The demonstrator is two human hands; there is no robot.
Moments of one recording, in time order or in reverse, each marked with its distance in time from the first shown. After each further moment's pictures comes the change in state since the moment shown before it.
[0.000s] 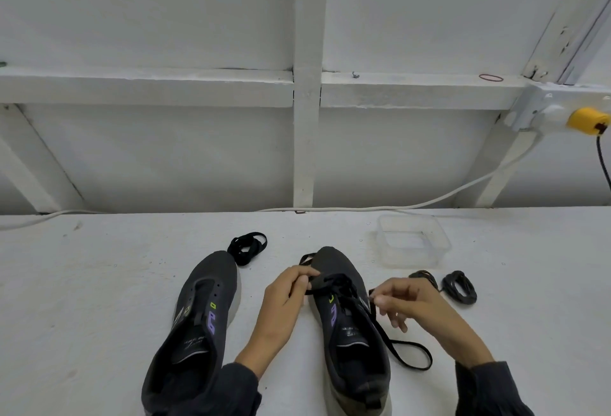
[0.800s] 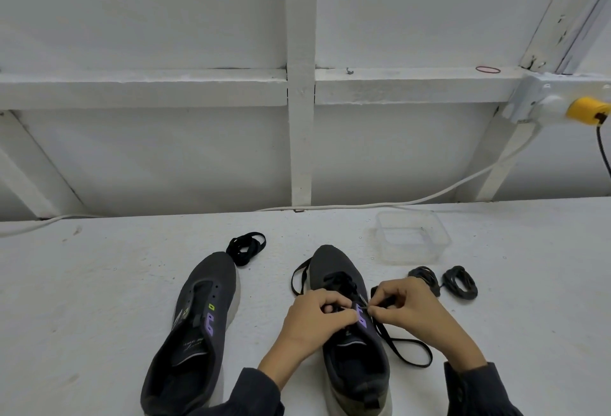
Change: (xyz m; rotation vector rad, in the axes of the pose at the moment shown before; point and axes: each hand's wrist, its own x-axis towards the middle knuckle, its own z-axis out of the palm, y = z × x) left_hand -0.008 0.021 0.034 0.107 -0.245 -0.194; right_hand 0.003 0.005 0.010 -0.310 0.070 -0.098
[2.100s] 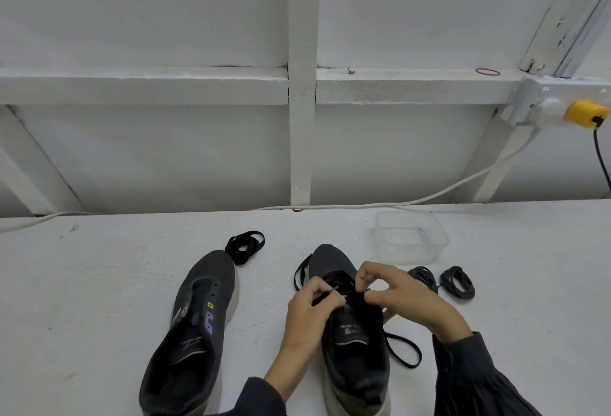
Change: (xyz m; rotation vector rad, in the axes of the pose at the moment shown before) left_hand -0.008 0.003 0.006 -0.361 0.180 -0.054; right_hand 0.012 -0.037 -0.004 -0.035 -0.185 0.146
